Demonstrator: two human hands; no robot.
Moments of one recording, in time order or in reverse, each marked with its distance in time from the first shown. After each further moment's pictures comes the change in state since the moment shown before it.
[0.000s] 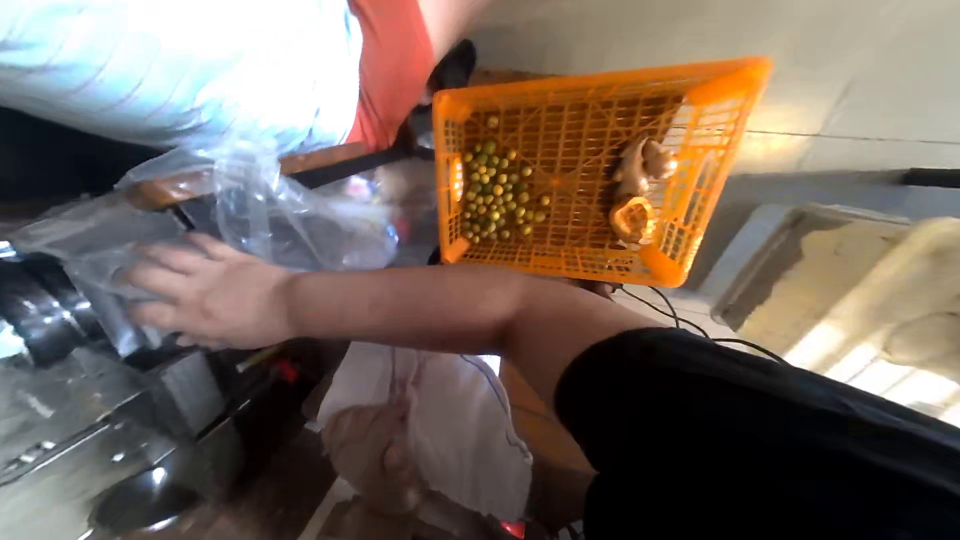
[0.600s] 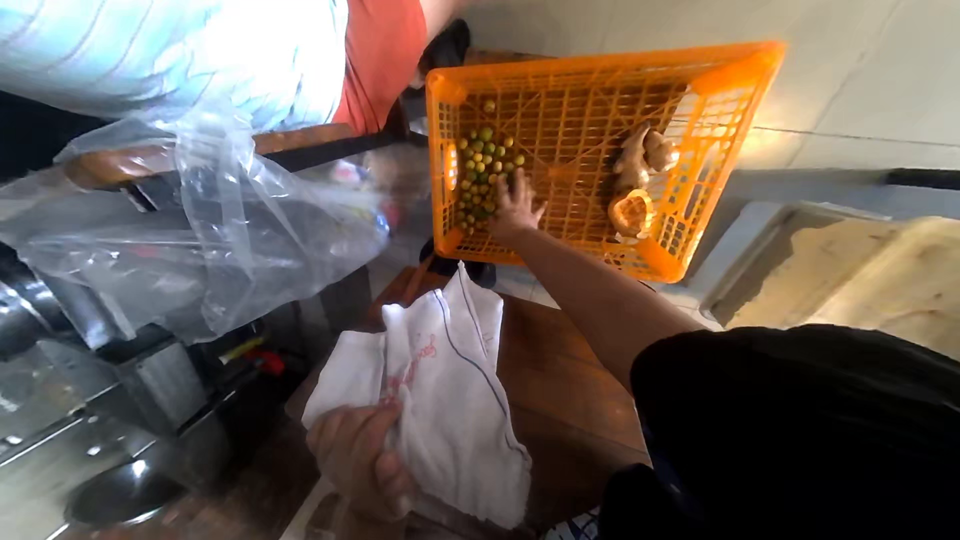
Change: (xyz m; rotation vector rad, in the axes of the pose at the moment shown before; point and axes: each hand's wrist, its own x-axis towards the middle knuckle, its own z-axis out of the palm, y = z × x) left_hand 0.005 0.000 -0.004 -0.028 -0.020 0.048; right_hand -0.323 0.210 0.003 -0.132 -0.109 1.474
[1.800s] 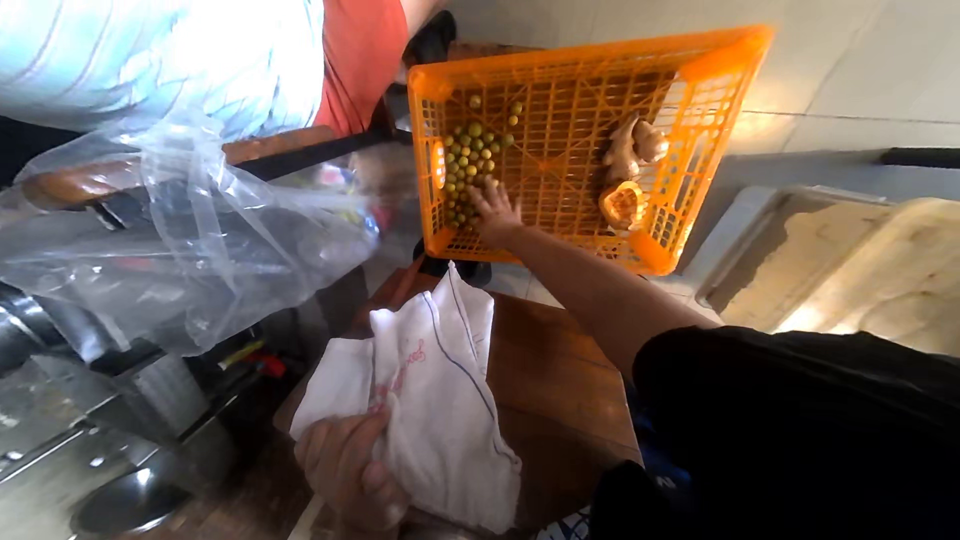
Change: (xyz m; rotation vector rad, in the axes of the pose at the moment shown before) left_hand 0.001 -0.001 -0.002 0.020 -0.029 0.002; right_hand 0.000 0.003 0.005 0.015 -0.186 -0.224
